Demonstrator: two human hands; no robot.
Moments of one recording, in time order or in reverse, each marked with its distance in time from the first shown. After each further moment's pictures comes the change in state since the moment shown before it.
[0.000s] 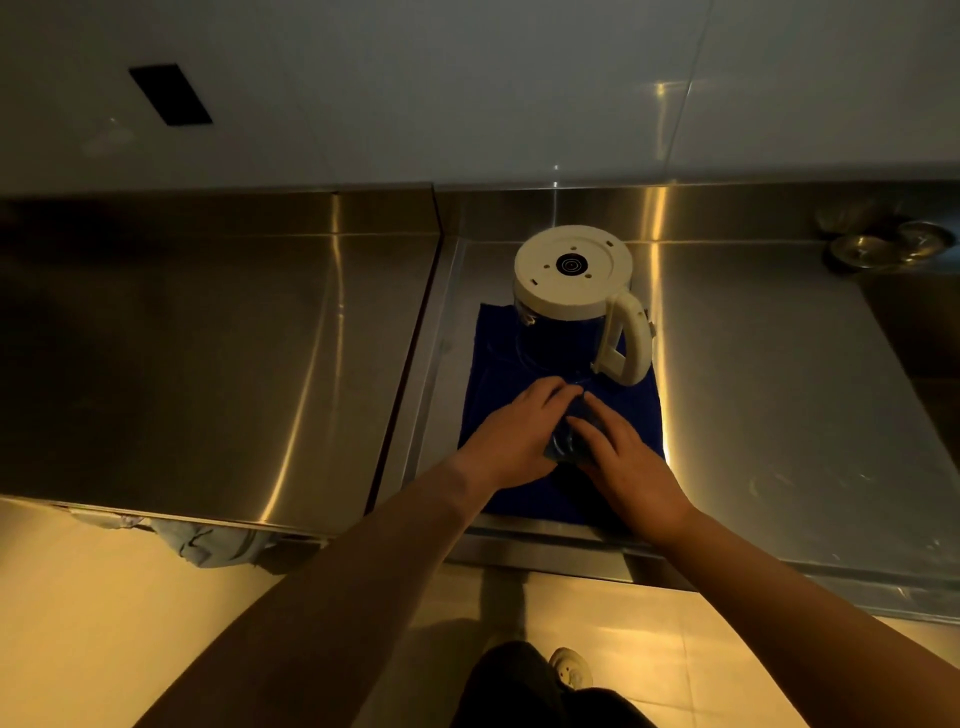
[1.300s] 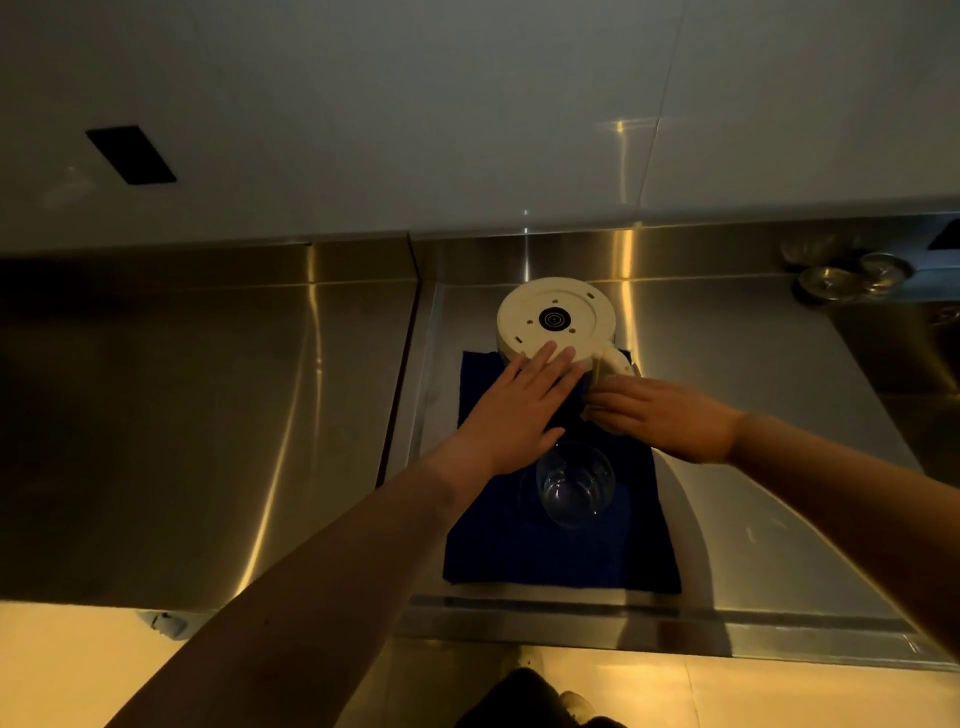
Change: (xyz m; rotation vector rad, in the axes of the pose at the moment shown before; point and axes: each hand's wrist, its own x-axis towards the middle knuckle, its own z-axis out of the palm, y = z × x) left_hand 0.072 -0.020 -0.049 0.524 -0.093 0.138; right_hand 0.092 0.067 -0.101 -0.554 -0.203 -0.590
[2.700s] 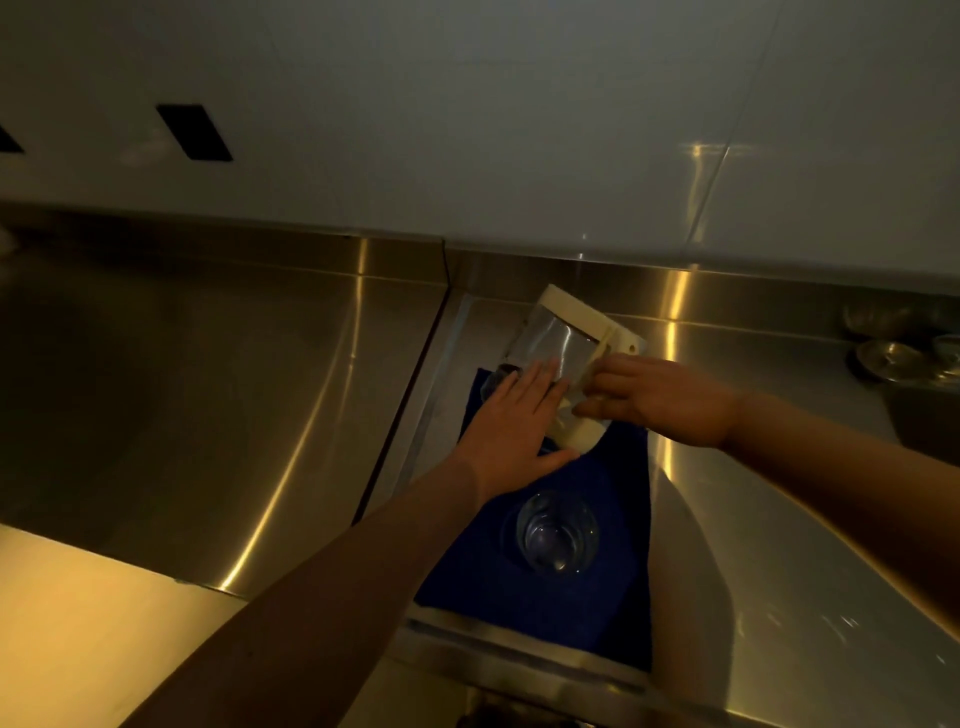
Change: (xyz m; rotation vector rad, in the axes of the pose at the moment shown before) left_hand 0.022 -0.003 -0.004 -0.128 0.069 -0.258; right_hand 0.054 0.070 -0.050 0.073 0.061 -0.266
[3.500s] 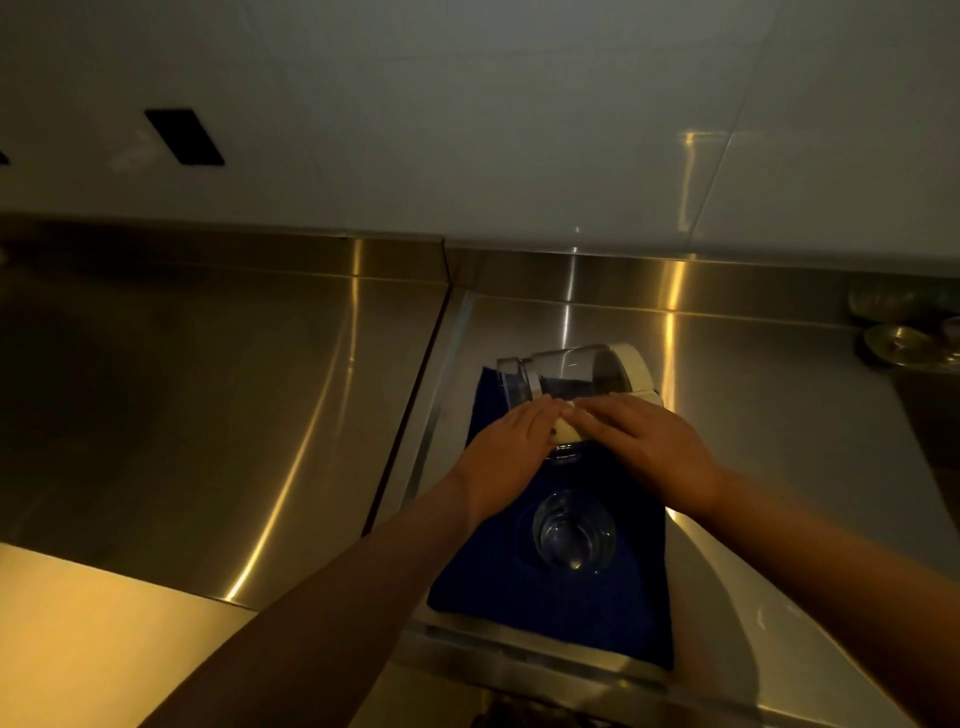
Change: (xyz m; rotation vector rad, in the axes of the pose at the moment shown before) left_hand -0.025 -0.006 0.016 -0.369 0.142 0.002; right_hand 0.000 -0.063 0.045 0.082 0.291 0.344
